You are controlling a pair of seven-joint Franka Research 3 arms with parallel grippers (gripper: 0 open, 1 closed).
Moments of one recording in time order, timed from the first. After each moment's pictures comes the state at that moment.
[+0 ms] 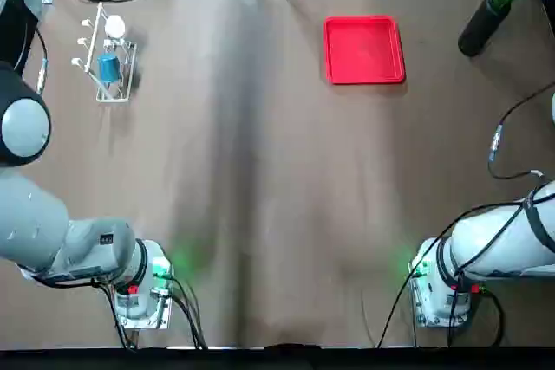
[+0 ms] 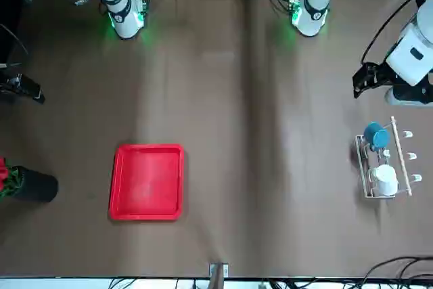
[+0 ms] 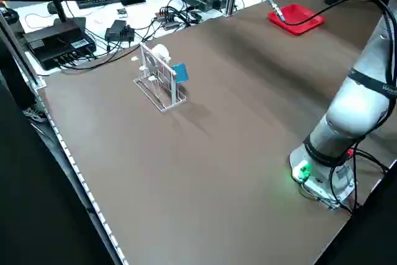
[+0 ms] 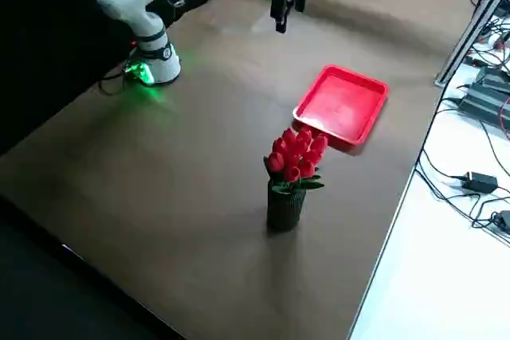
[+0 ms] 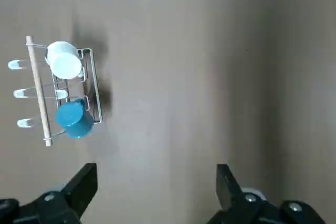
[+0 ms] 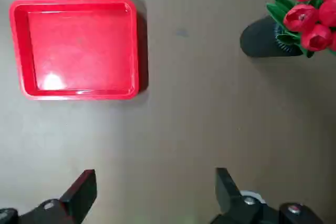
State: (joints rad) left arm 0.10 0.10 -0.28 -1.42 0.07 1.54 -0.08; right arm -0.03 0.11 -0.07 -1.46 0.02 1.52 -0.10
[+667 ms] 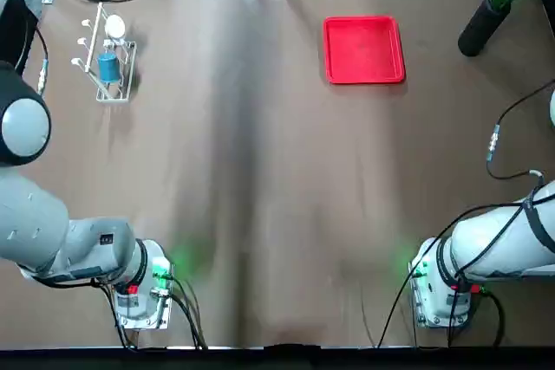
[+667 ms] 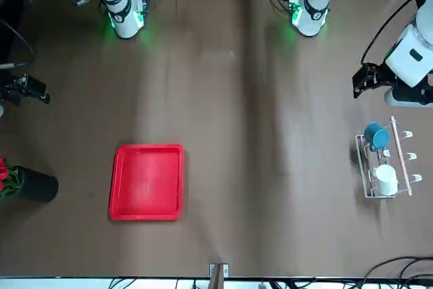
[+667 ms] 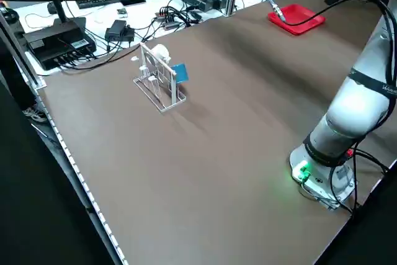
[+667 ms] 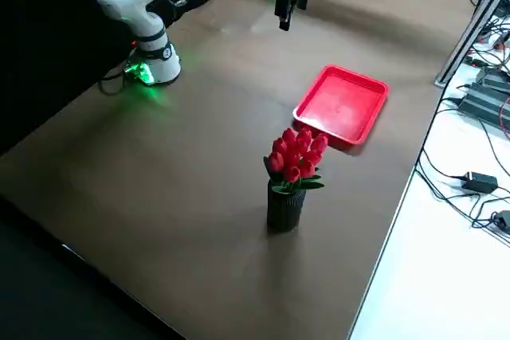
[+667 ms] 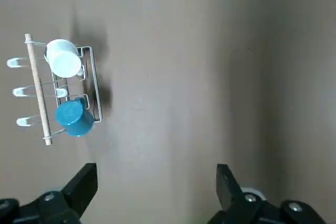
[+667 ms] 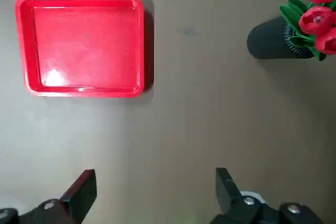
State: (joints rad) left arm 0.10 0.10 -0.27 -1.43 0.07 1.54 -0.08; right arm -0.01 0.11 -0.06 -1.47 0.02 1.52 -0.10
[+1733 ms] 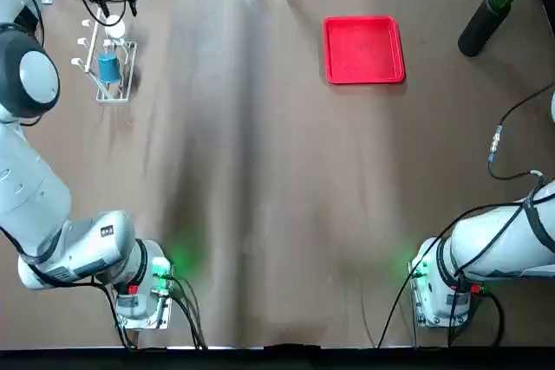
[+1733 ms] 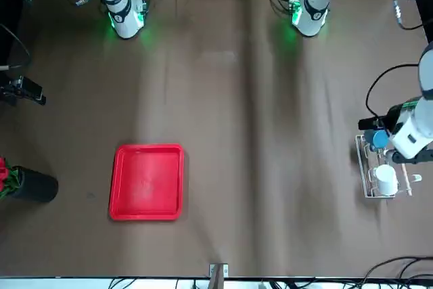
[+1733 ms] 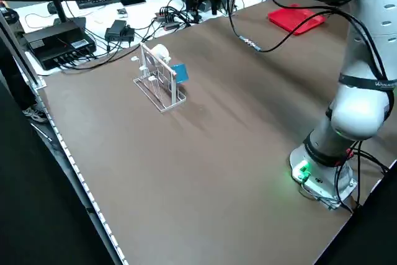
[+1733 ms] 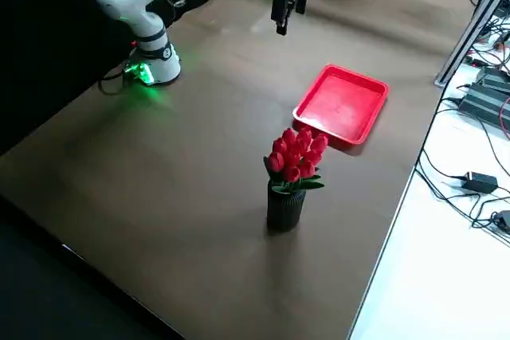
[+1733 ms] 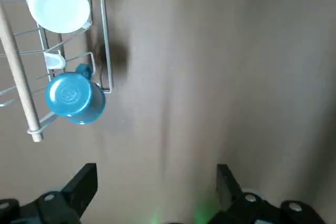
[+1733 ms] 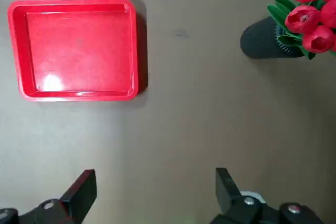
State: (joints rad) left arm 0.26 0.37 -0.27 -1.45 0.12 1.53 -0.06; right arm -0.02 0.11 -0.08 -1.48 0.02 1.54 -0.10
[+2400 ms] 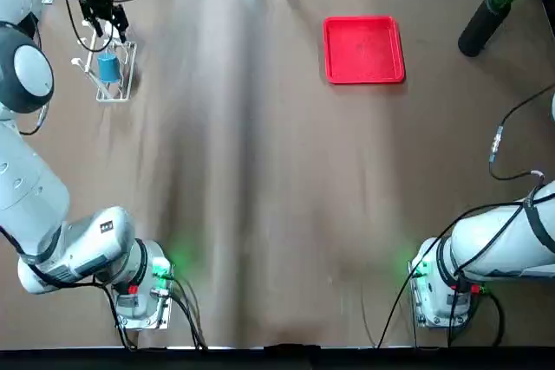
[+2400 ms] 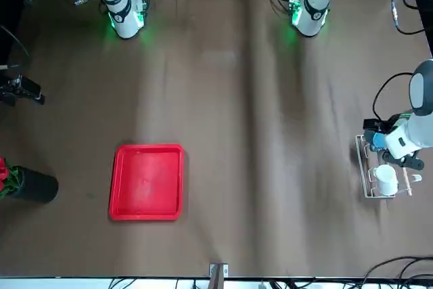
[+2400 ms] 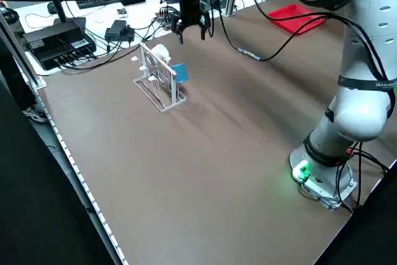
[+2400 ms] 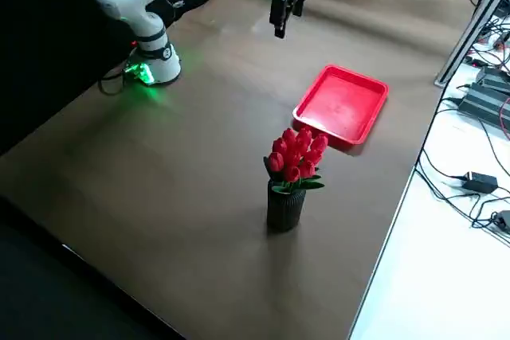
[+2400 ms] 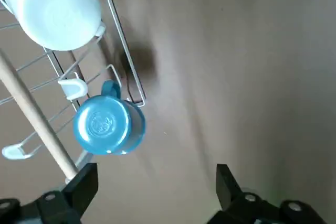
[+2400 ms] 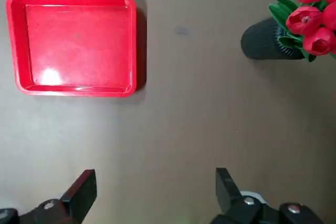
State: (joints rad) left arm 0.35 0.40 -0.27 -1.60 0.22 1.69 0.27; right arm -0.03 0.11 -0.08 -1.49 0.02 1.54 -0.15
